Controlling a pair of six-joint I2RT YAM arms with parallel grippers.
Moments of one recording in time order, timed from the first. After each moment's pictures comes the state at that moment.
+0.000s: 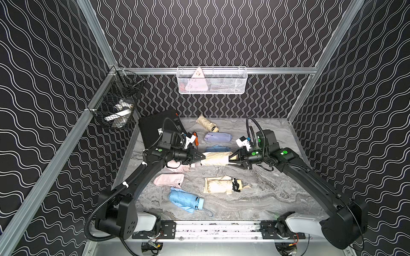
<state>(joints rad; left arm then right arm) -0.21 1.35 1.02 -0.48 0.99 -0.60 0.46 1.28 1.09 -0.56 -0.91 0.91</state>
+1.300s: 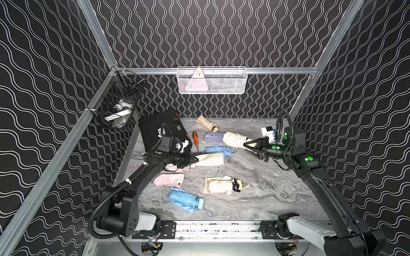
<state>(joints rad) -0.21 1.41 0.92 -0.41 0.76 -0.66 0.23 1.11 1.08 -0.43 -0.86 1.04</state>
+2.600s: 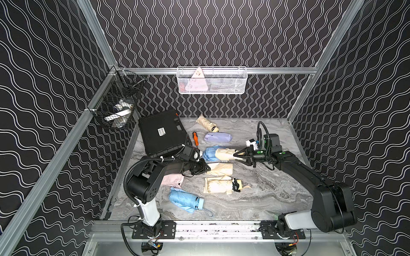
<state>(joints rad) -0.38 1.78 0.85 -0.01 0.61 -0.76 0.23 1.44 0.89 -0.24 -0.98 1.00</state>
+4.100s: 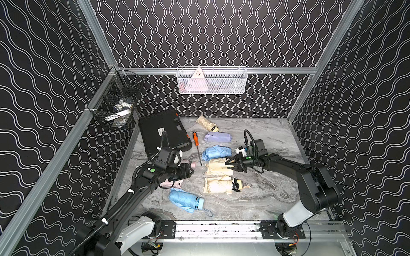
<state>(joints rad) -0.34 1.00 0.84 -0.78 0.31 -0.60 0.35 1.65 0.86 -0.11 -0.94 0.98</state>
